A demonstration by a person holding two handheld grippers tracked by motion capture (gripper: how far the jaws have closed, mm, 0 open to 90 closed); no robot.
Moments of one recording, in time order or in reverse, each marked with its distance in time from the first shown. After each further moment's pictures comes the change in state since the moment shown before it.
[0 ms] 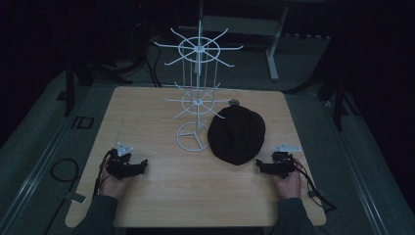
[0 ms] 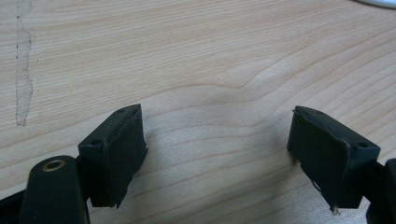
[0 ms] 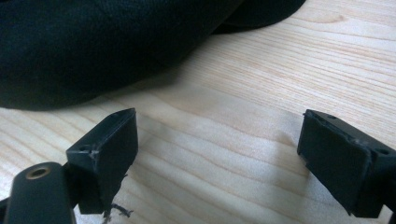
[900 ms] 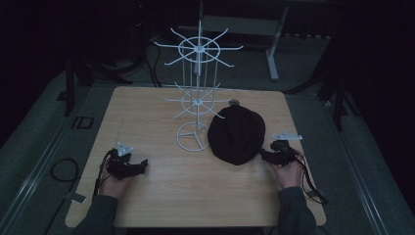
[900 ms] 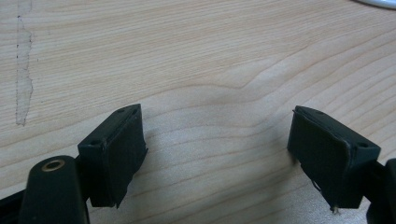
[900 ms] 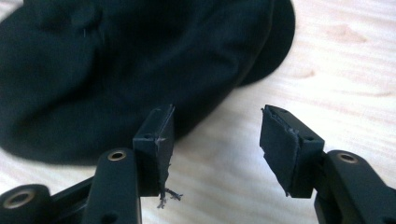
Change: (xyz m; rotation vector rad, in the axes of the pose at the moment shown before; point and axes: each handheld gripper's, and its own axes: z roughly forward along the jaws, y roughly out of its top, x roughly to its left) left arm -0.001 0.000 0.000 0.001 0.004 -0.005; right arm 0.011 0.047 -0.024 0.002 -0.040 0.022
